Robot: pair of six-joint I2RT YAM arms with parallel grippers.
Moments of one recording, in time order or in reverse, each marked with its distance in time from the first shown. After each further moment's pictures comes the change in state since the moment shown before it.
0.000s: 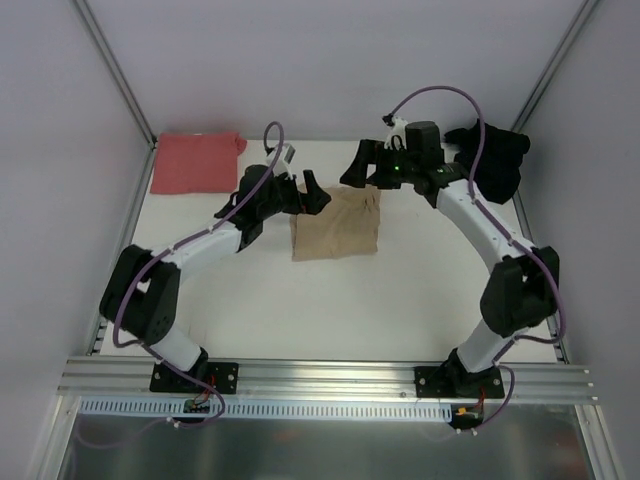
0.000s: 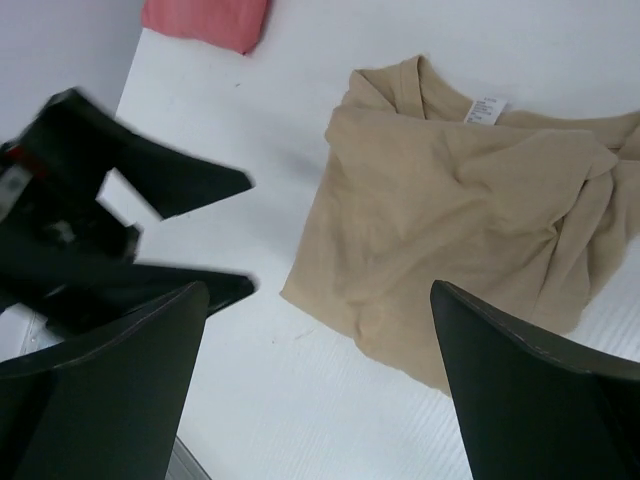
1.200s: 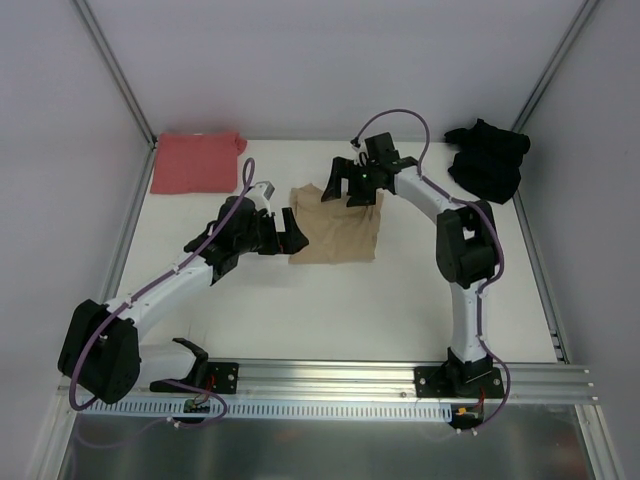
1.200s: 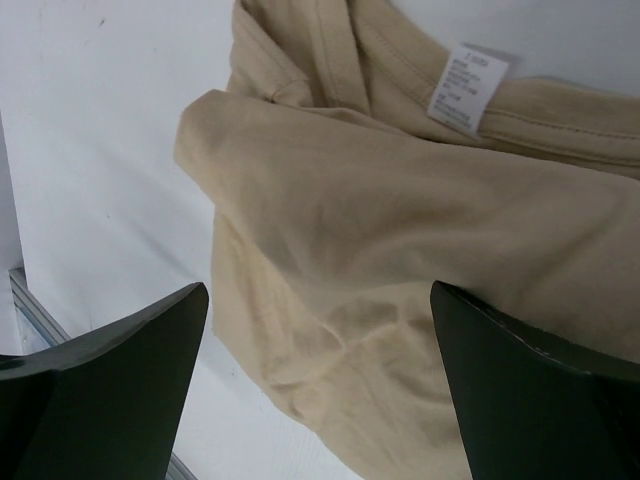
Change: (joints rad) left arm 0.000 -0.302 -0.197 -0.367 0.013 -0.063; right arm 0.056 0.414 0.233 -0.101 -0.004 0.053
